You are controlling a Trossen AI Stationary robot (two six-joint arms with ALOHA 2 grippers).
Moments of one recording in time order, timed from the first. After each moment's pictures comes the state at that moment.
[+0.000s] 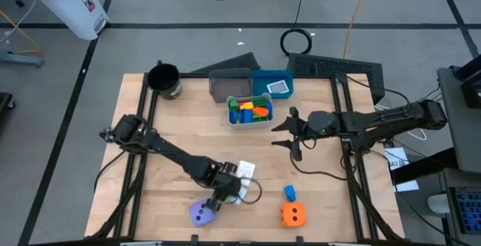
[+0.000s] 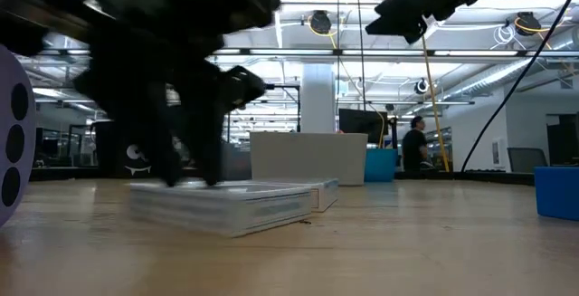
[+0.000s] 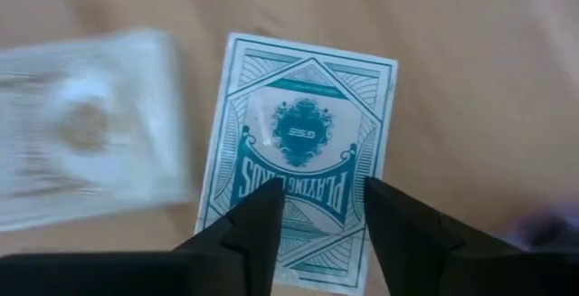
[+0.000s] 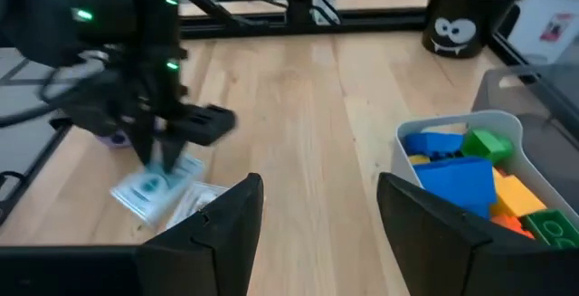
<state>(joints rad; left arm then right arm) -0.39 1.97 1.25 -0.47 0.05 0.03 0.07 1.04 0.70 -0.04 0.06 0.08</state>
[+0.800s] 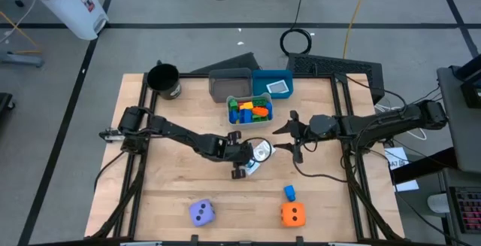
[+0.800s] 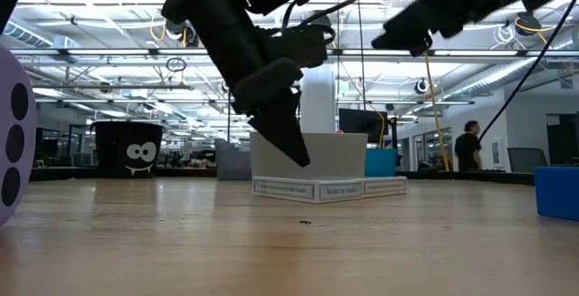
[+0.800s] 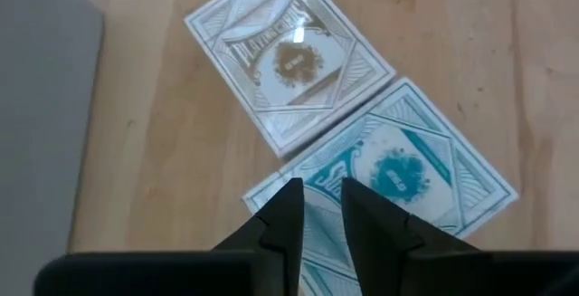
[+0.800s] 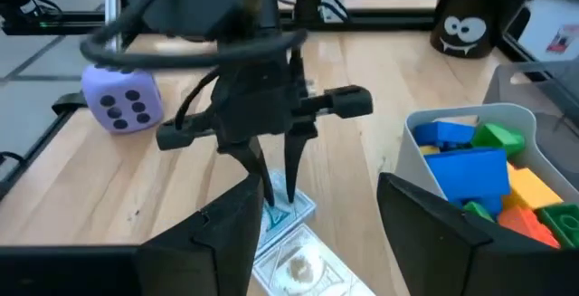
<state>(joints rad) -0.17 1.95 1.24 -0.27 -0.24 -0.17 0.08 1.02 0.59 0.07 0.05 0.05</state>
